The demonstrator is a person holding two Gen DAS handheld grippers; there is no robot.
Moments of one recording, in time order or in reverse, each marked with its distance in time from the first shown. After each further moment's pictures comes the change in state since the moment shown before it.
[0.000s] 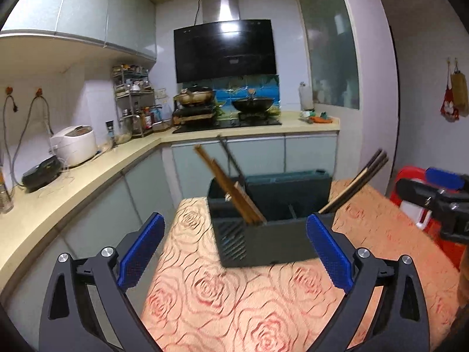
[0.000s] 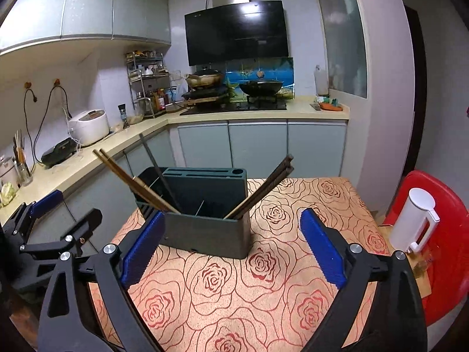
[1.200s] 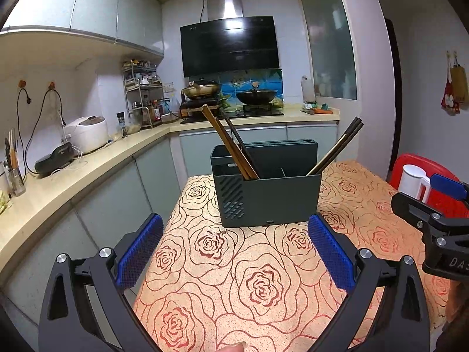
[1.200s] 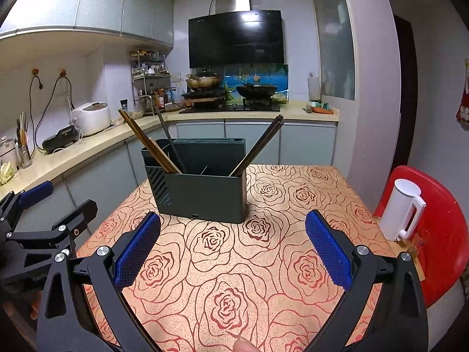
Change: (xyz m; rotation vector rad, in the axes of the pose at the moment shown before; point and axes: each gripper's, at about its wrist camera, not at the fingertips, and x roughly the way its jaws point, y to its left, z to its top) left arm -0.062 -0.012 -0.050 -0.009 0.019 0.026; right arm -0.055 0.015 -0.072 -0.032 -0.041 -0.042
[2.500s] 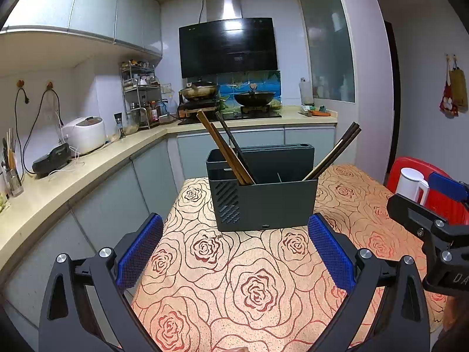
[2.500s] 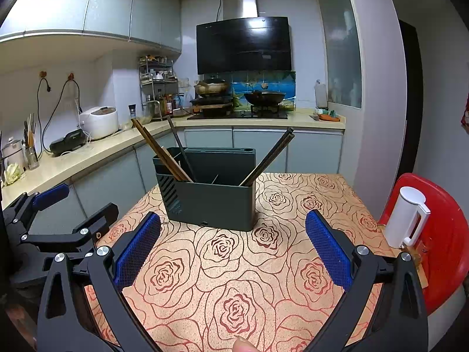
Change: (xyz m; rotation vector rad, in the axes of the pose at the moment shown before) left arm 0.006 -0.006 0.007 -0.001 -0.007 -0.011; right arm -0.005 0.009 0.010 -0.016 -0.027 0.030
